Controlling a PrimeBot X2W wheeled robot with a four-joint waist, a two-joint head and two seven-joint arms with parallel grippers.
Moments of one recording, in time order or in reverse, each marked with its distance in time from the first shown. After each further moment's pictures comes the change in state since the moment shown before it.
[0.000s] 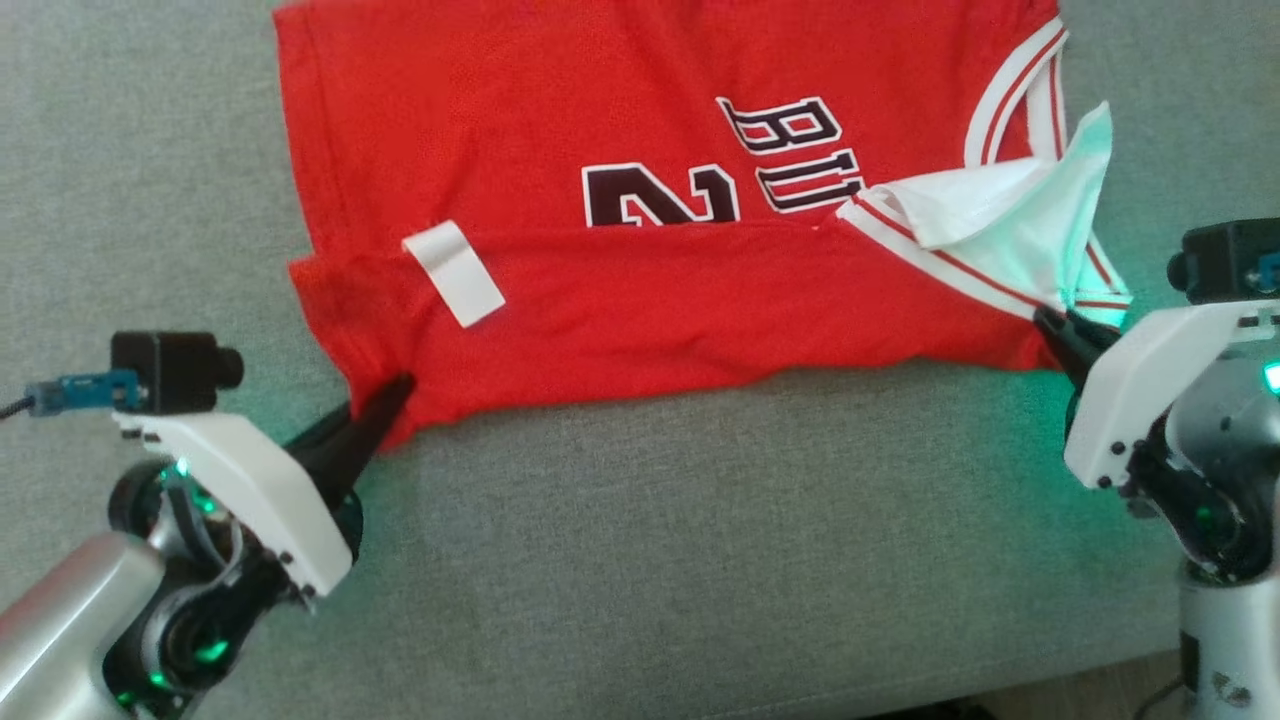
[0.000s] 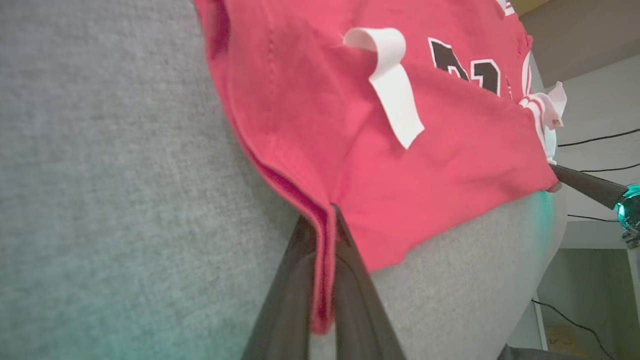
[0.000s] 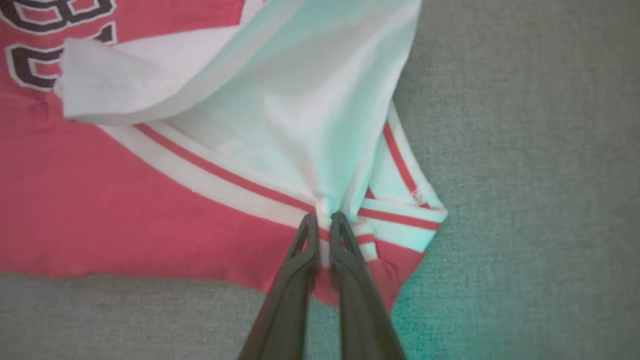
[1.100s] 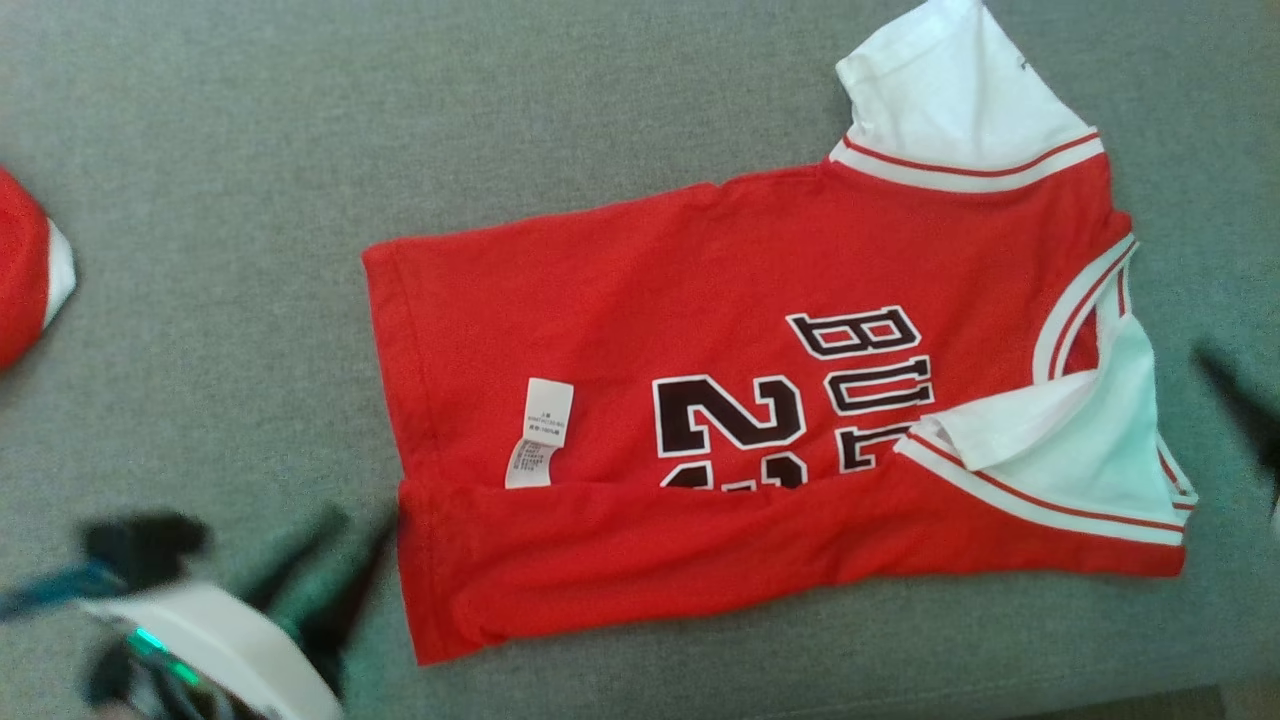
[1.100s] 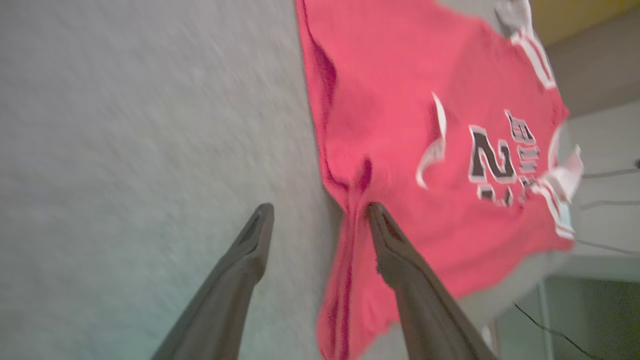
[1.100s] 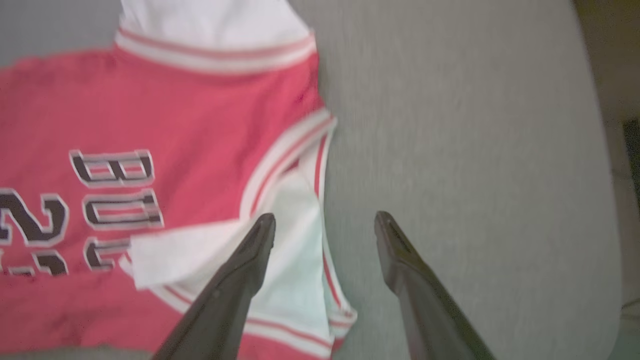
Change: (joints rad) left arm 0.332 0.054 0.014 -0.152 0.000 0.063 -0.202; right arm 0.215 -0.196 -0.171 -0.307 0.154 0.000 0.185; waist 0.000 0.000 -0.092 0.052
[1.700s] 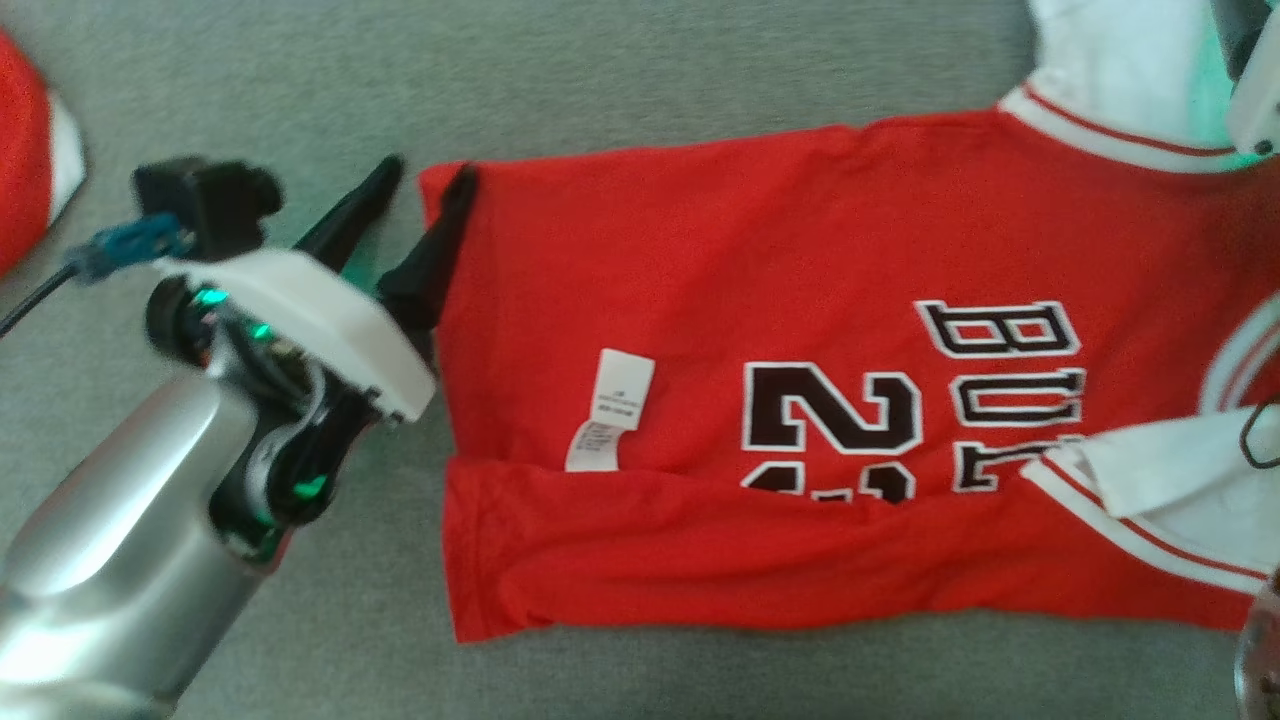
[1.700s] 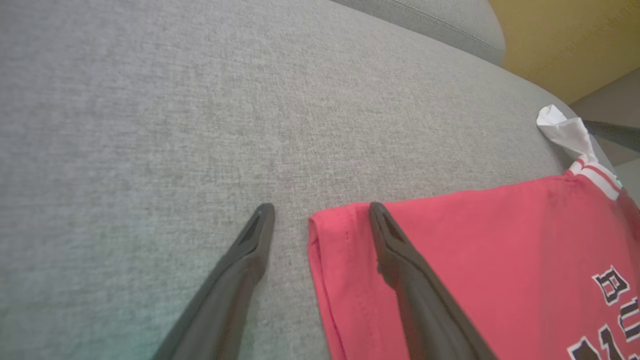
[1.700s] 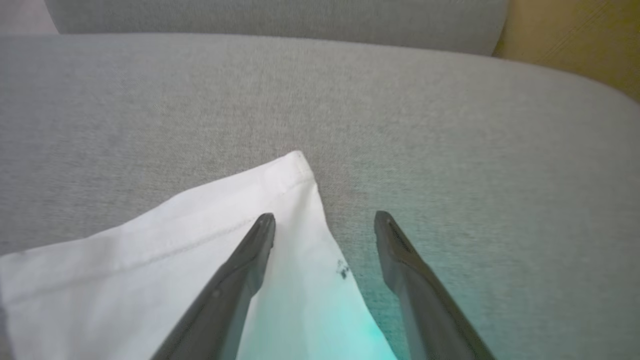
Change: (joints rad) left arm -0.609 -0.244 -0.056 0.301 0.188 -0.010 0.071; right arm -0.765 0.060 0.147 0.617 -0.308 0.000 -0.273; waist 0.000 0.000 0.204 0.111
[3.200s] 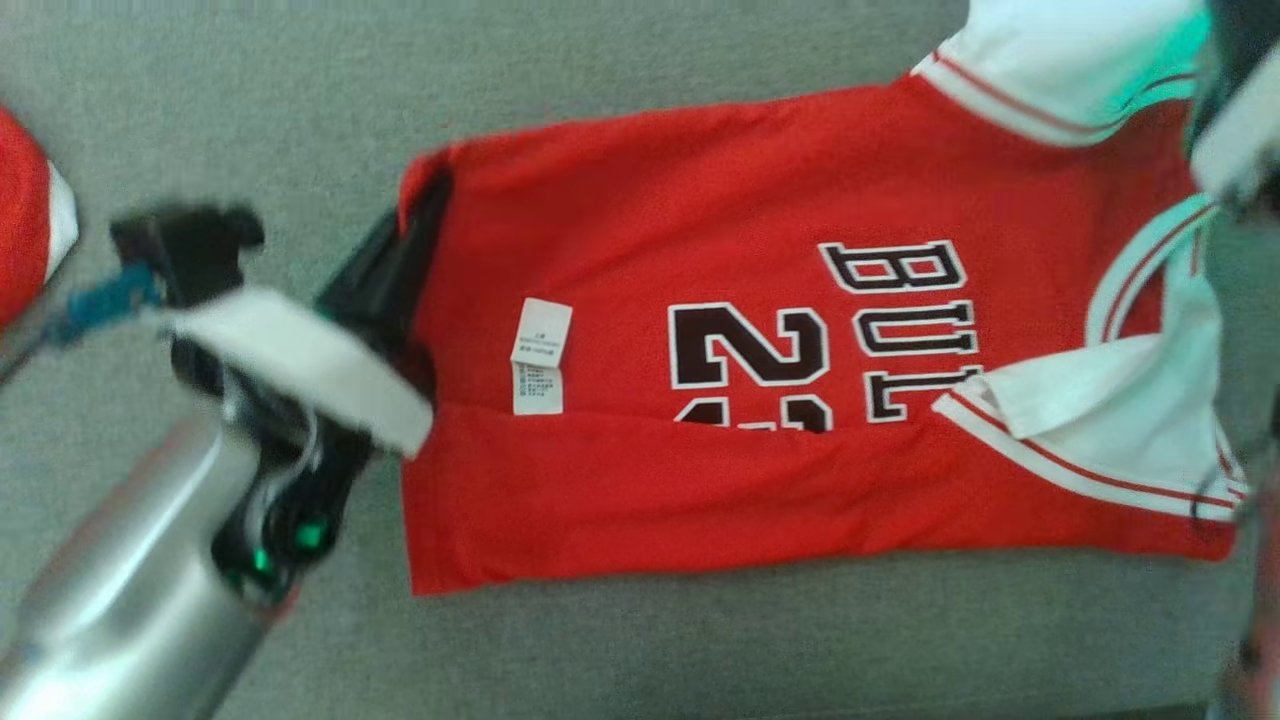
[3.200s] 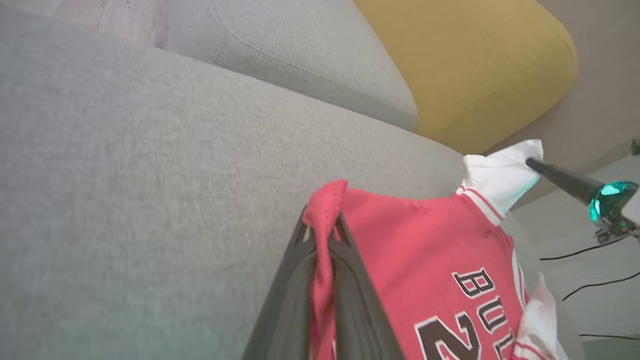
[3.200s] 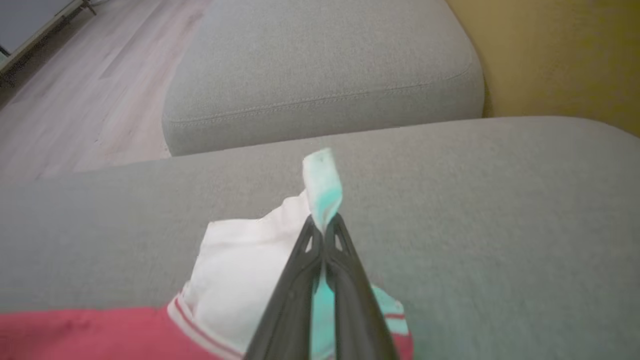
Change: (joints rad) left arm 0.062 -0.036 0.047 -0.017 -0.062 -0.106 -0.123; right arm 0.096 0.044 -0.016 -0.052 0.228 0.000 -0.162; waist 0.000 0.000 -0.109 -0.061
